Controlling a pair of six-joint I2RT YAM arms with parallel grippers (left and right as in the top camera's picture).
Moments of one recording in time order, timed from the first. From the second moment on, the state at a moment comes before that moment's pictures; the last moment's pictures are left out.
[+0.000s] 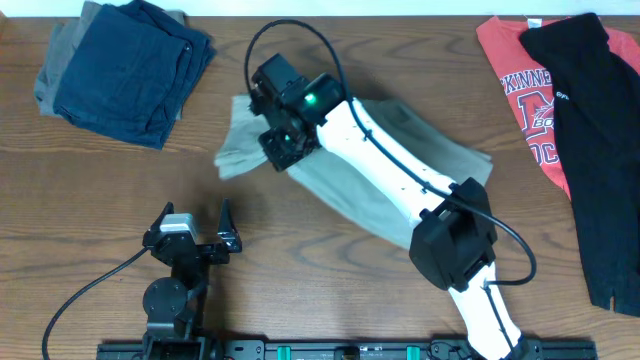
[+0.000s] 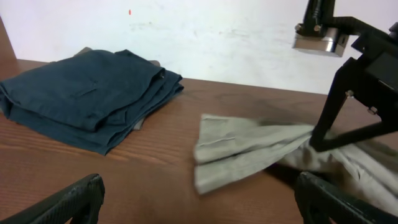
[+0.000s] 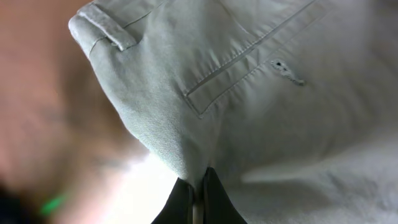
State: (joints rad) left arm -0.05 0.01 0.02 -0.12 -0.04 -0.14; right arm 0.75 2.26 2.13 -1.13 -0.24 0.16
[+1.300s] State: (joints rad) left arm -0.05 0.01 0.02 -0.12 -0.04 -0.14; right arm 0.09 2.26 1.95 -1.65 0.09 0.41
